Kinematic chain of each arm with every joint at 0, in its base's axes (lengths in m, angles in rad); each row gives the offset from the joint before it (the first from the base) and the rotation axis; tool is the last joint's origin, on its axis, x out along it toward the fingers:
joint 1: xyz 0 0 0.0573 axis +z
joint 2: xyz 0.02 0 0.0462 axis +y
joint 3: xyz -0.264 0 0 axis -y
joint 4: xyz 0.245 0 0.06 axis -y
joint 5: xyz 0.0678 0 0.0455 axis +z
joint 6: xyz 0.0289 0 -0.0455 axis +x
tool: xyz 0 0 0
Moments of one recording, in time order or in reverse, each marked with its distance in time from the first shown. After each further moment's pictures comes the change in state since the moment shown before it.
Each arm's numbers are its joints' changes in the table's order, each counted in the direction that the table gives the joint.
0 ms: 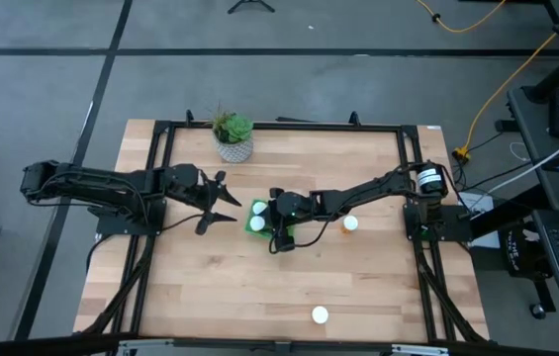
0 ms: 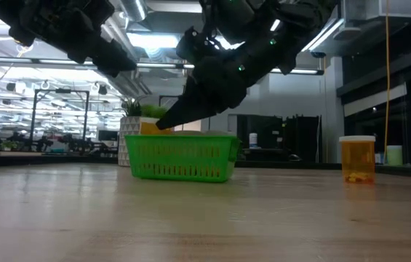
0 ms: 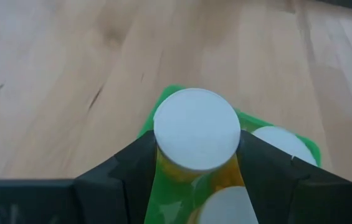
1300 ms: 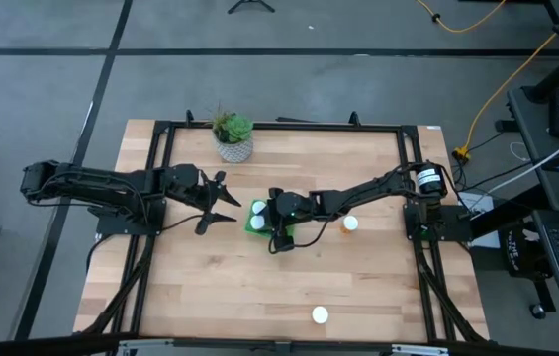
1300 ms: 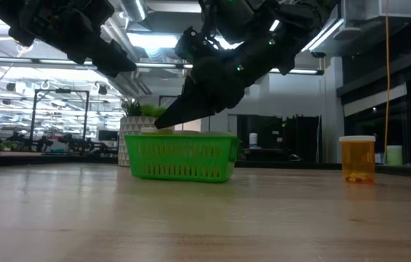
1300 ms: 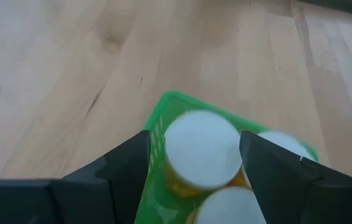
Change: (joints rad) left arm 0.000 0.000 0.000 -0.006 0.000 0.008; right arm 0.001 0.005 0.006 0.010 -0.001 -0.005
